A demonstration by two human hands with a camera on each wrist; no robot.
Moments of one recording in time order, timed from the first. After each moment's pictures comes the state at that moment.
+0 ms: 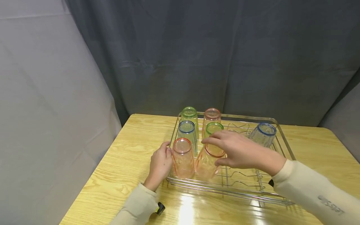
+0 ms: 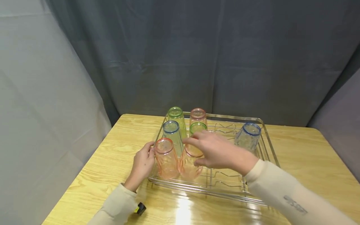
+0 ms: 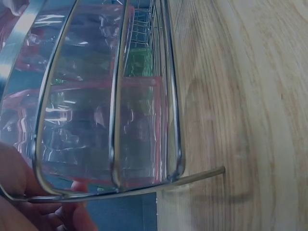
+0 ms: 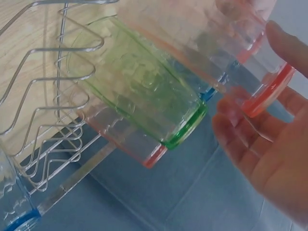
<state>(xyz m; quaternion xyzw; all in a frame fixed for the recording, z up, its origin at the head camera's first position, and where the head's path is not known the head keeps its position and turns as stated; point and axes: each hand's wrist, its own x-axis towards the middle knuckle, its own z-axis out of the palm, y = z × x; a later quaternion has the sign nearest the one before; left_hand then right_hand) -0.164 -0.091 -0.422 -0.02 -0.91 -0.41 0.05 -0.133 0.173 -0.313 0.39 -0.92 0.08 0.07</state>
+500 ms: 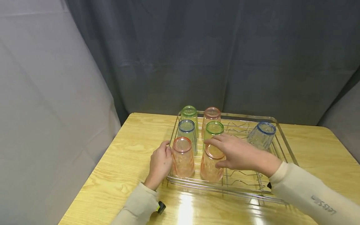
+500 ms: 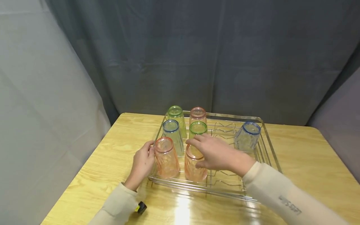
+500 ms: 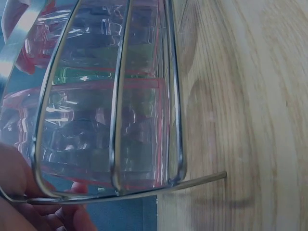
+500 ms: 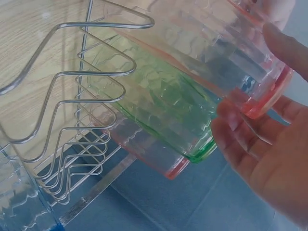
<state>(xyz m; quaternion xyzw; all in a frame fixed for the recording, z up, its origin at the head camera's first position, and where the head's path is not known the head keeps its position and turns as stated) -0.164 -0.092 -0.423 -0.03 -0.91 -0.41 0.07 -0.134 0.171 -0.331 0.35 -0.93 0.08 0.03</state>
